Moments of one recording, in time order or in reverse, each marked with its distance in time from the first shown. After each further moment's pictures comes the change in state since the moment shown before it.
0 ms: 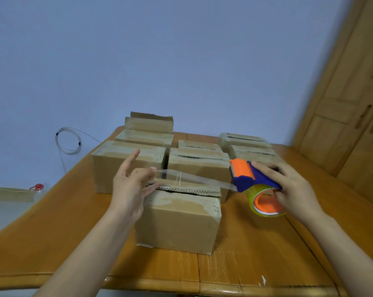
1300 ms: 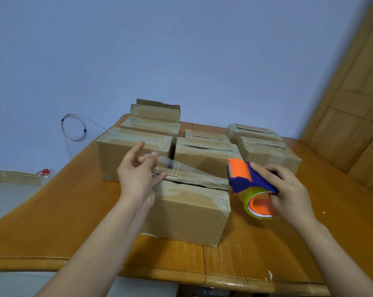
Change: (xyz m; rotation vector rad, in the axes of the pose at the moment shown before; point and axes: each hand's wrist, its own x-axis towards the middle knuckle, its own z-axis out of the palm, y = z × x) left_hand 0.009 -0.011 0.007 -0.073 0.201 0.034; right_hand -0.011 -0.024 0.032 0.018 0.027 0.051
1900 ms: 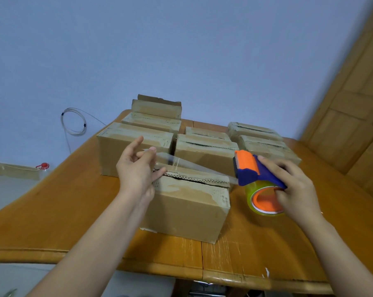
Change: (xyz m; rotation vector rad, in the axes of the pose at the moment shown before) left_hand 0.001 0.002 -0.001 -0.056 0.024 -0.039; right_hand 0.004 0.000 -0.013 0.021 0.048 -0.001
